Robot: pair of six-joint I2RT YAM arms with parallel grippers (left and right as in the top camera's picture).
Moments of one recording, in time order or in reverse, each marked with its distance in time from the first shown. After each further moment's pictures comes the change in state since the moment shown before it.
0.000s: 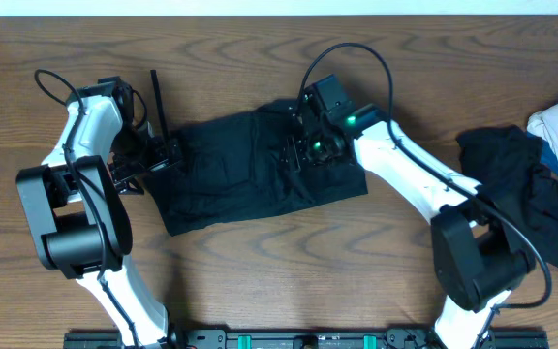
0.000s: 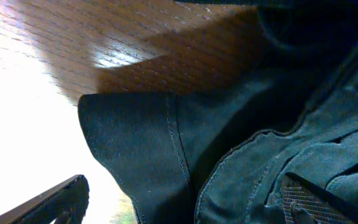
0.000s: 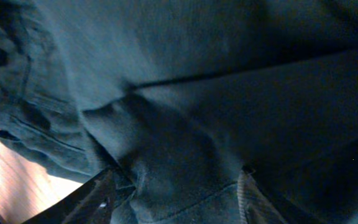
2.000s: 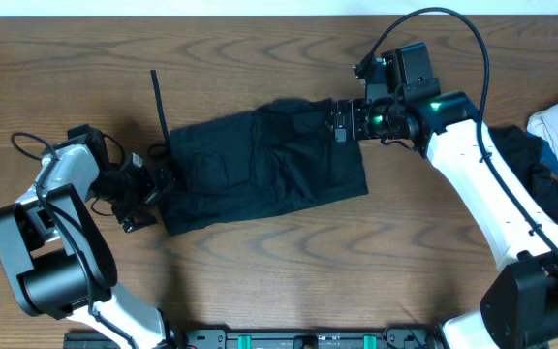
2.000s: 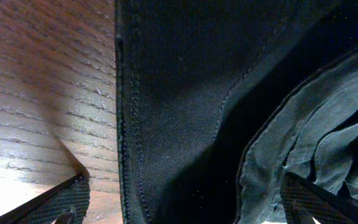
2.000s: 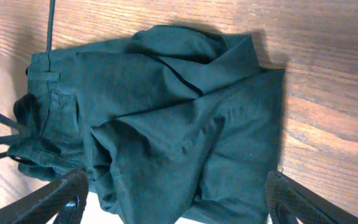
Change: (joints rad) left arm 0.174 -0.171 -0.375 0.222 0.299 -0.008; right arm -0.214 -0.237 -0.002 -0.076 0.019 -0.085
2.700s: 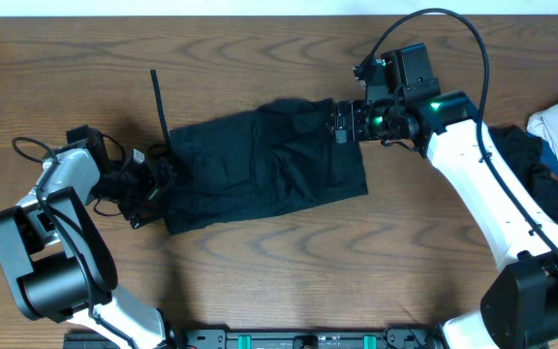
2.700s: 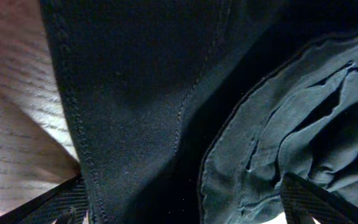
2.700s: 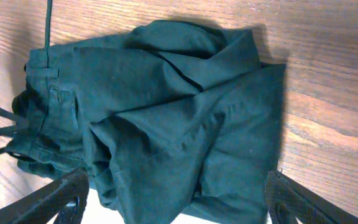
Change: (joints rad) left arm -0.002 -0.013 -0.034 0.084 0.109 -0.027; right arm 0.000 0.000 0.000 -0.014 0.000 -0.003
